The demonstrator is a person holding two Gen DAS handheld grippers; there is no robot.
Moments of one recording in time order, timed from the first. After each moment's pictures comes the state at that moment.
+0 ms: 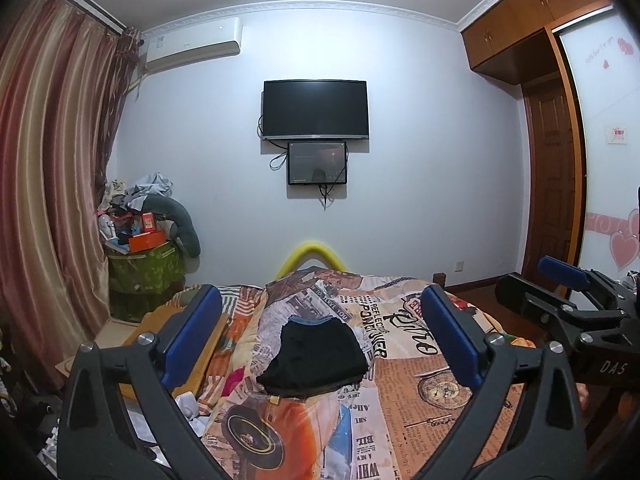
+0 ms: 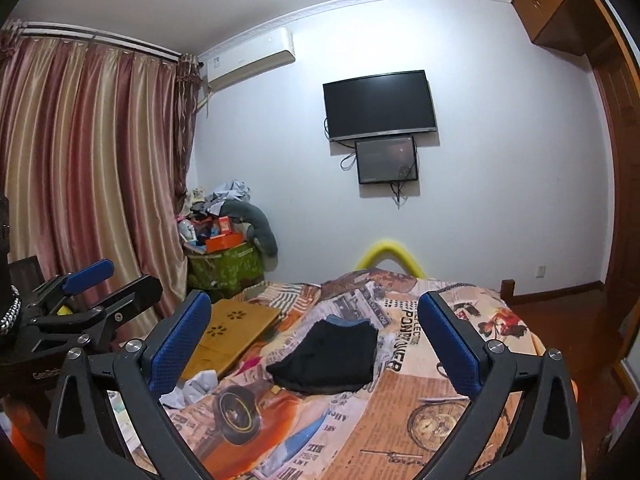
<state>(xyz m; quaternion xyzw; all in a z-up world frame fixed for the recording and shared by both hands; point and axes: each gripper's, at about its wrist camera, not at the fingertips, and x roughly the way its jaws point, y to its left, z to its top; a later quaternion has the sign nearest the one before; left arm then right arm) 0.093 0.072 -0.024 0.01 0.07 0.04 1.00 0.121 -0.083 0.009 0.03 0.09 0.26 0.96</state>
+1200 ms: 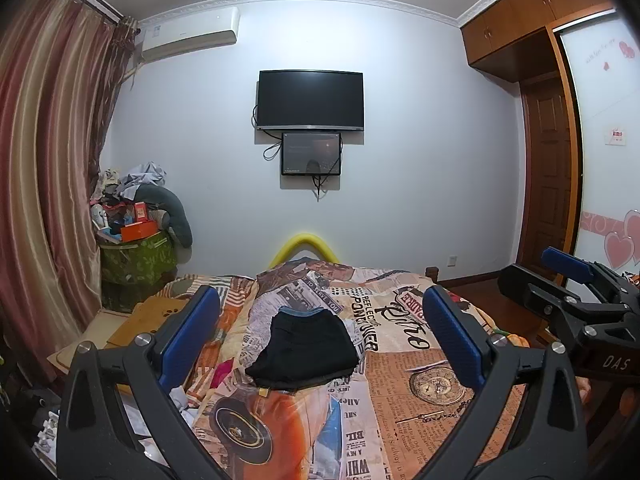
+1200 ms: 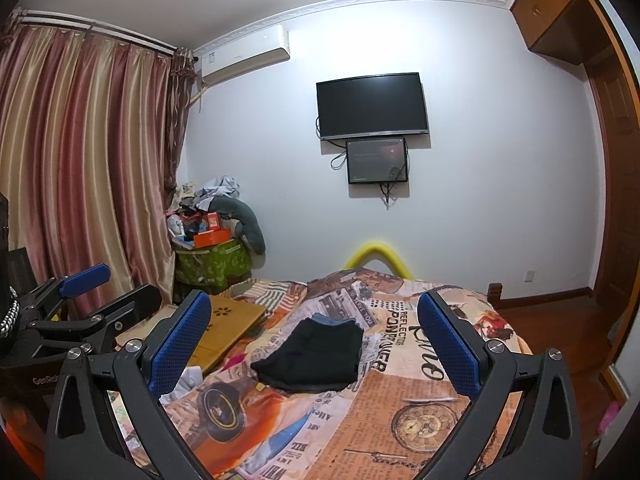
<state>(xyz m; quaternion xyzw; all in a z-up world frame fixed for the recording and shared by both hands) 0.101 0.074 -0.034 0.00 0.09 0.03 1.00 0.112 -0.093 0.011 0.01 0.09 0.24 0.97</state>
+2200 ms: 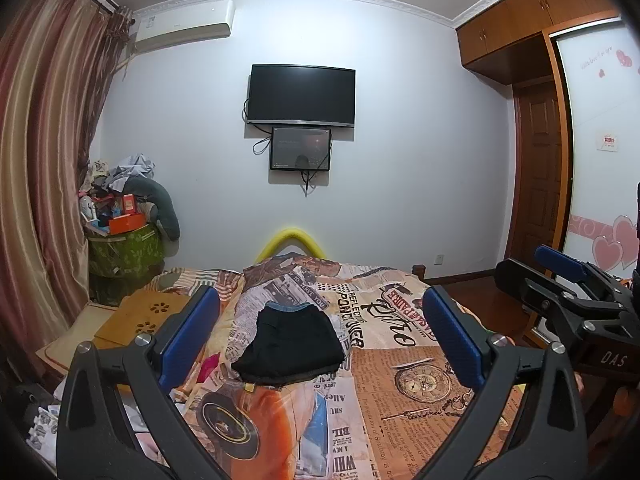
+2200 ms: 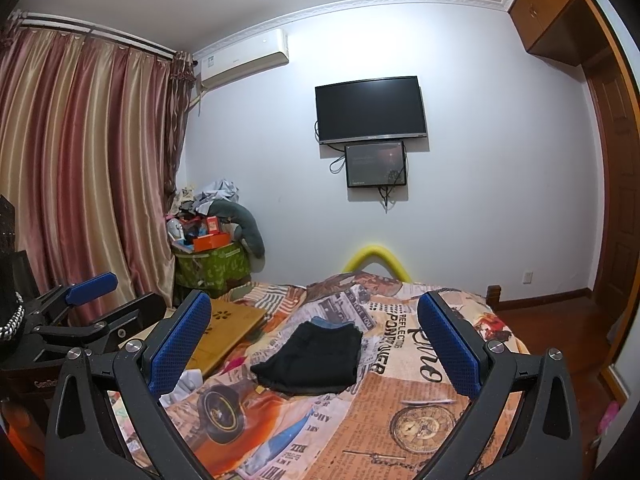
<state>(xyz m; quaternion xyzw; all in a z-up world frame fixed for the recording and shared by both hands) 0.102 0.076 -0.033 -0.01 0.10 0.00 1.00 0.114 -0.097 0.015 0.01 0.08 0.24 0.97</state>
